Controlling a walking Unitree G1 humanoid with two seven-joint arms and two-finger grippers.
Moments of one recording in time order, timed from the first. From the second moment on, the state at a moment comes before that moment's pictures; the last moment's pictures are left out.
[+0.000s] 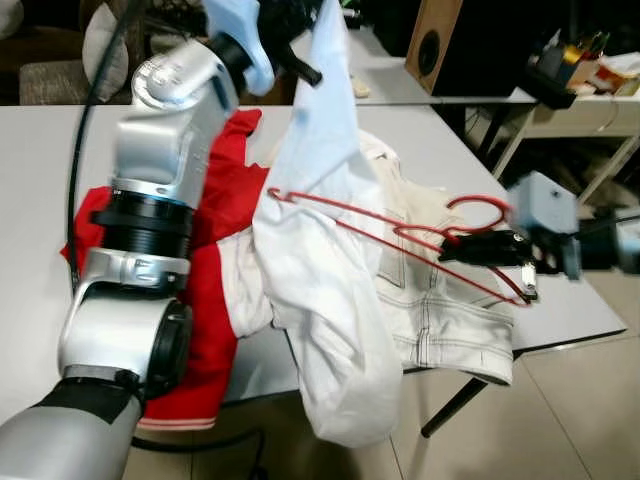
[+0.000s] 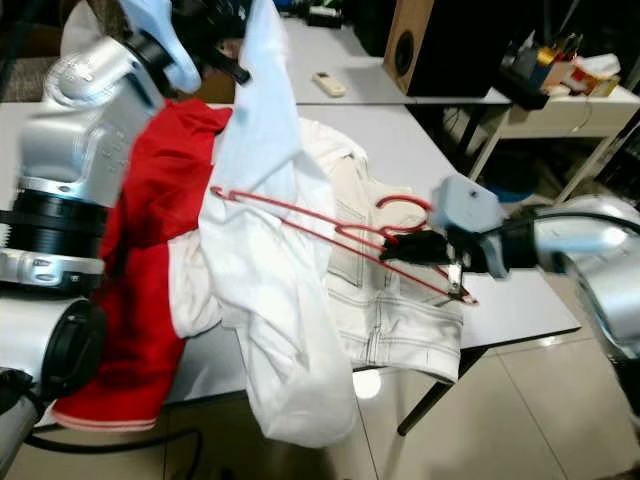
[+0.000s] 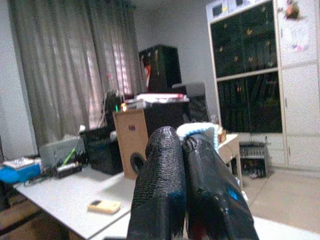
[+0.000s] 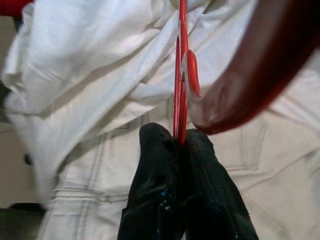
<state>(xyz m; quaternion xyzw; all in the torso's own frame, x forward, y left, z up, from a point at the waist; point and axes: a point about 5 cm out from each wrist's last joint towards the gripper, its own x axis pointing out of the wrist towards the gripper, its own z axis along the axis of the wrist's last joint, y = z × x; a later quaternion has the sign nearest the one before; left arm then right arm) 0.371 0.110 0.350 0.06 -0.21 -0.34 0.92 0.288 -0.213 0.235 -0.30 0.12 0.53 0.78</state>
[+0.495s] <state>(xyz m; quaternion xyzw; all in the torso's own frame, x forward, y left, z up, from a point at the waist) 0.339 0.098 0.396 -0.01 -0.29 -0.39 0.88 0.378 -0.222 0.375 -0.27 -0.21 0.17 0.92</state>
